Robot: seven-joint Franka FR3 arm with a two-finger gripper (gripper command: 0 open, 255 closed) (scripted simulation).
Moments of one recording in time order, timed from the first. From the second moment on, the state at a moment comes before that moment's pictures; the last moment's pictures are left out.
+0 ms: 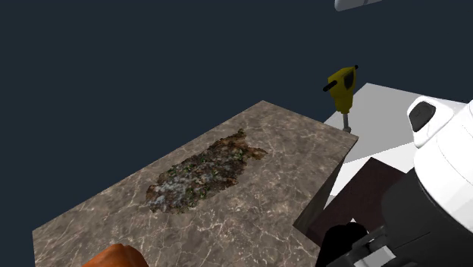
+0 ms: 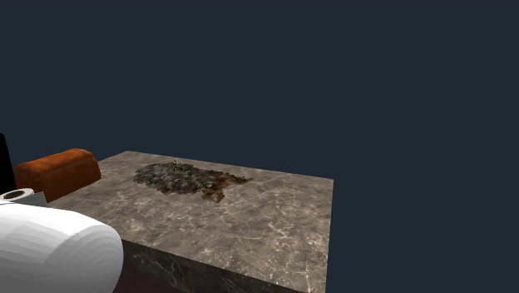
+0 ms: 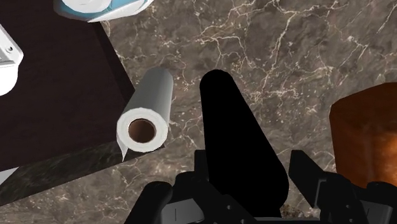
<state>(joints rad) 0.23 -0.64 0.92 -2.18 0.39 1.83 1.26</state>
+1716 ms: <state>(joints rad) 0.20 -0.59 1.08 -2.39 0.44 2.11 1.27</state>
